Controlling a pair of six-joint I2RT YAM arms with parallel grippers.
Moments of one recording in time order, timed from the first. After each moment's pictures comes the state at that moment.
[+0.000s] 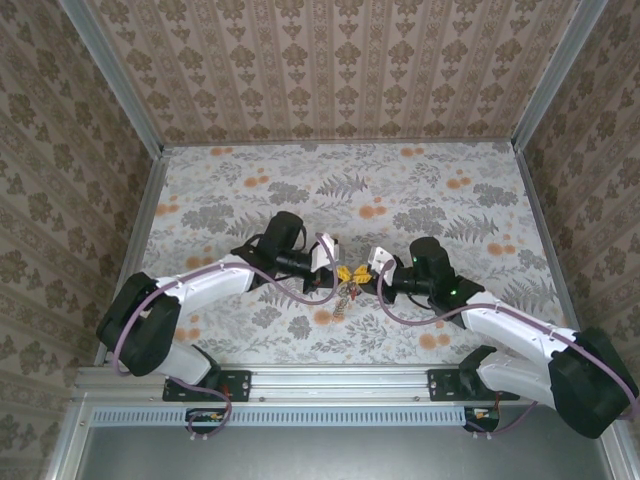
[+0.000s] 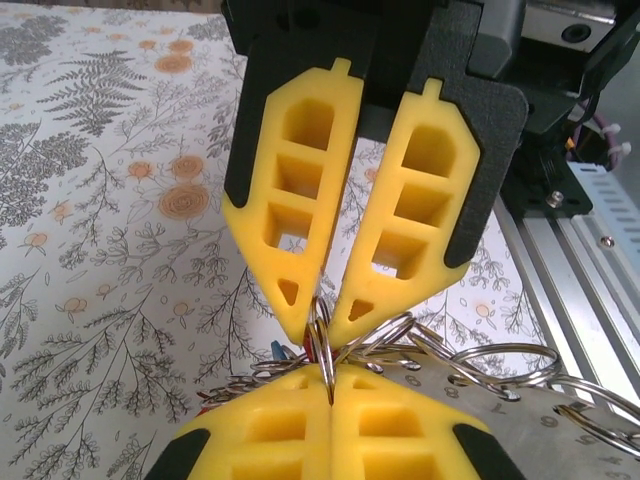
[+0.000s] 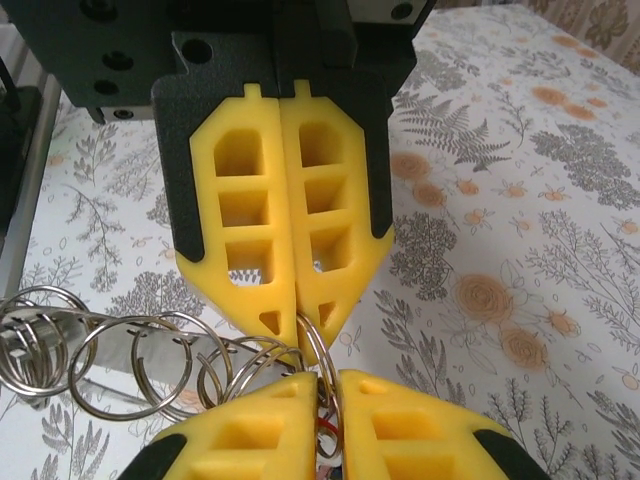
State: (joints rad) left arm -0.74 1.46 0.79 0.02 0.87 0.46; right arm 0.56 1.09 0.46 0.17 -0.54 -0.34
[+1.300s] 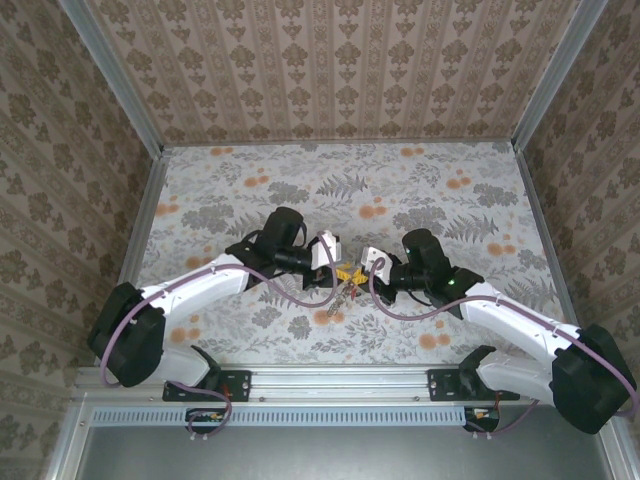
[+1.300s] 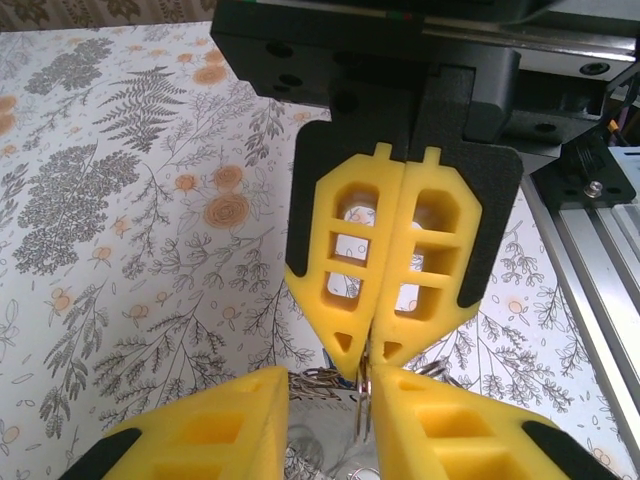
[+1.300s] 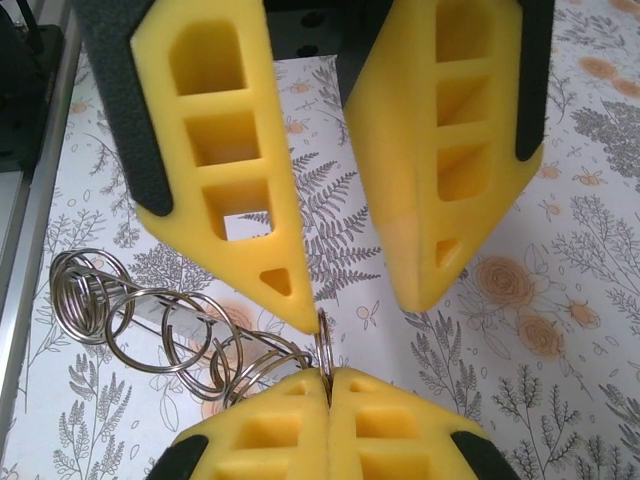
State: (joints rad) left arm -0.77 1.39 0.86 -0.13 0.75 0.55; right arm 0.58 1.10 0.59 -0.09 -0.53 -0.48
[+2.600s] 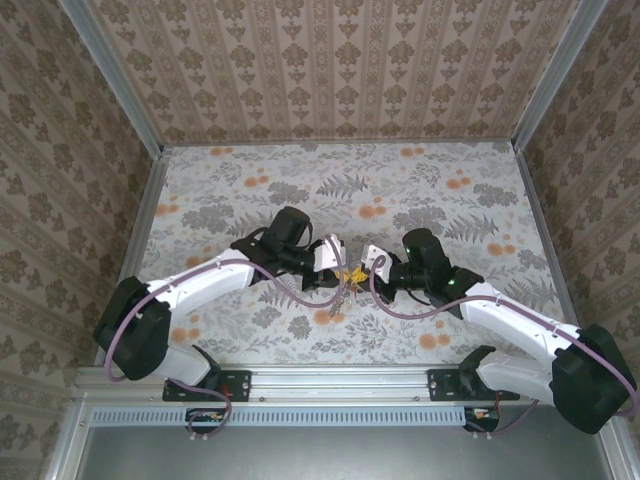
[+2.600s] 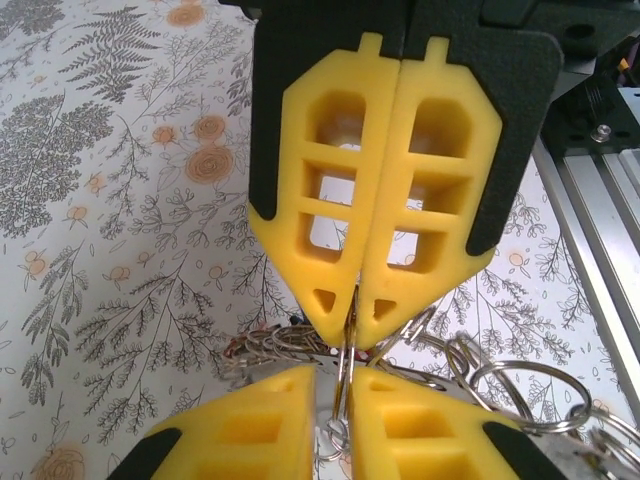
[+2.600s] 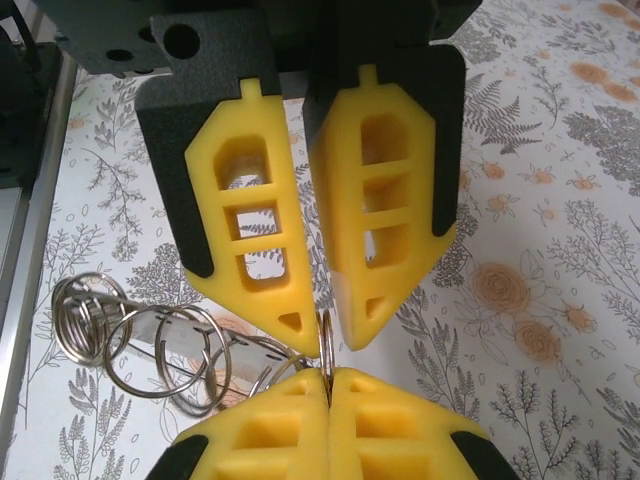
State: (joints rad) left arm -0.78 1.44 0.91 -0.26 0.70 0.63; right arm 0.58 1.11 0.59 -0.07 -0.54 -0.45
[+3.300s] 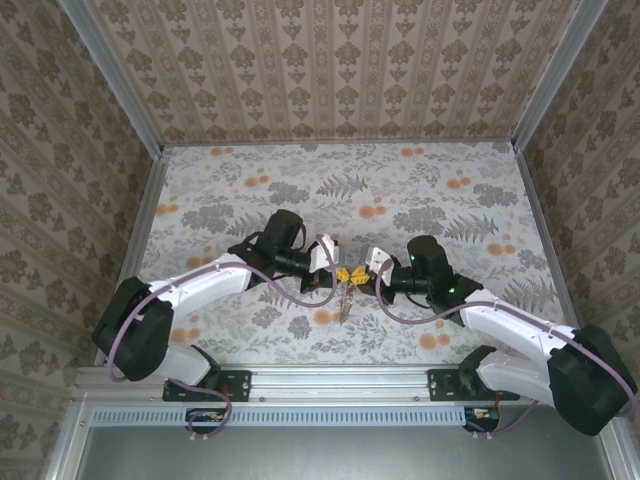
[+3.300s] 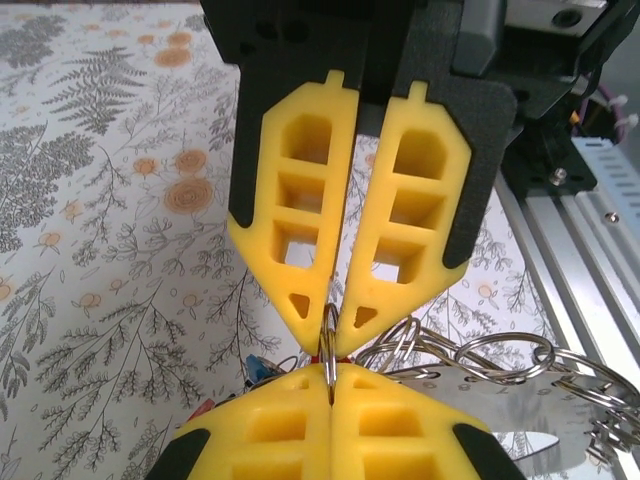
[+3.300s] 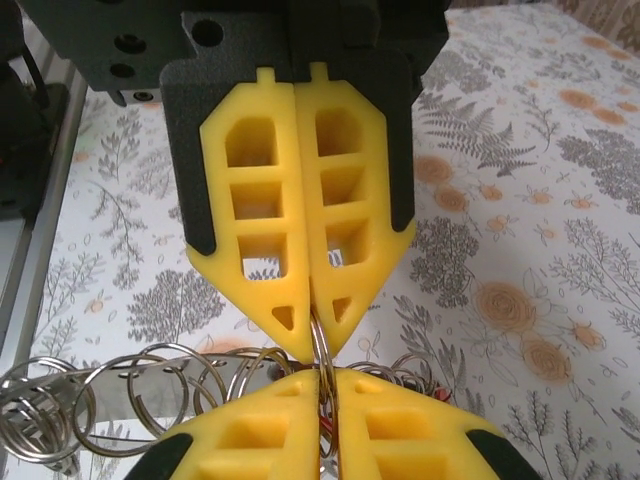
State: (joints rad) left arm -0.74 1.42 0.82 -0.10 0.84 0.55; right arm 0.56 1.10 0.47 0.15 -0.58 -0.36
